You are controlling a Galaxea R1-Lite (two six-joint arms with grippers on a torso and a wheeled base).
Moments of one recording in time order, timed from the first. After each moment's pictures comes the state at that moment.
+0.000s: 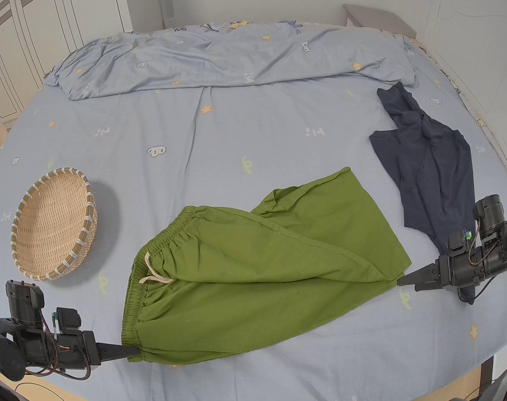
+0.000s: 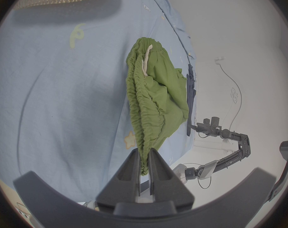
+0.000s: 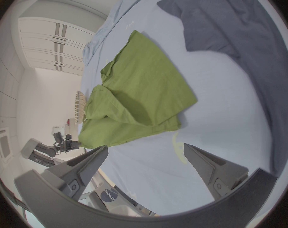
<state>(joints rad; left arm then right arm) 0.08 1.55 -0.02 -0.72 -0.84 -0.43 -0.04 1.71 -0.71 0.07 0.72 0.06</state>
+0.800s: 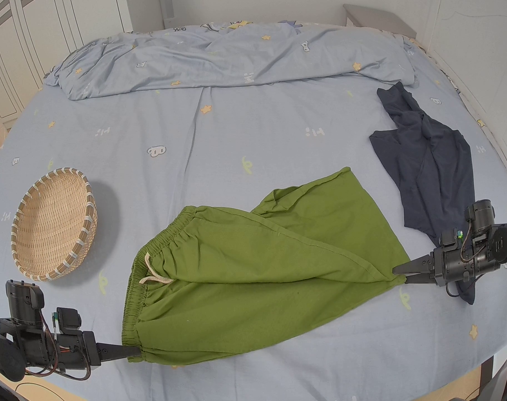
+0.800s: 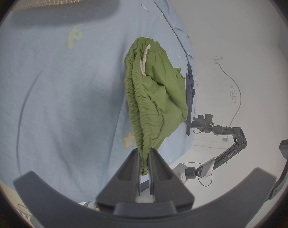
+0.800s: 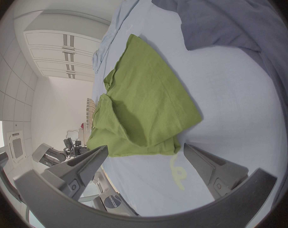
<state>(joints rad) 0.07 1.55 -0.02 -0.72 -0.85 -0.43 -0.10 1.88 -0.74 -0.10 0.89 0.07</state>
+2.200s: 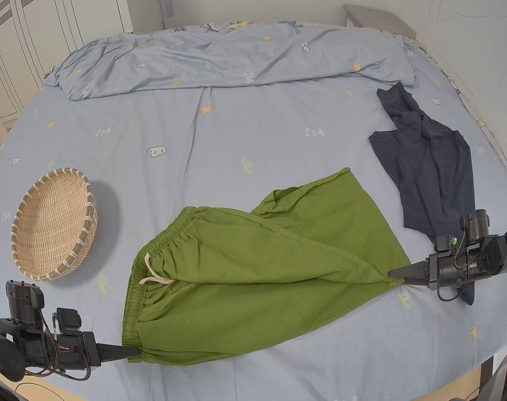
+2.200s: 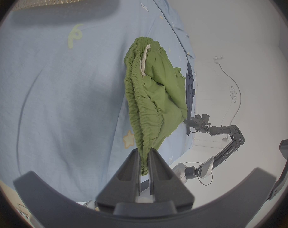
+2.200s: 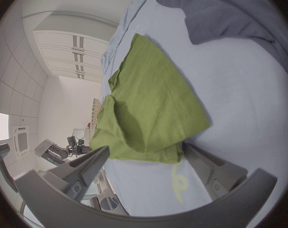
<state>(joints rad) 0.07 1.55 -0.02 -0.72 -0.85 -0.43 -0.11 1.97 -0.66 -0.30 0.97 0.07</state>
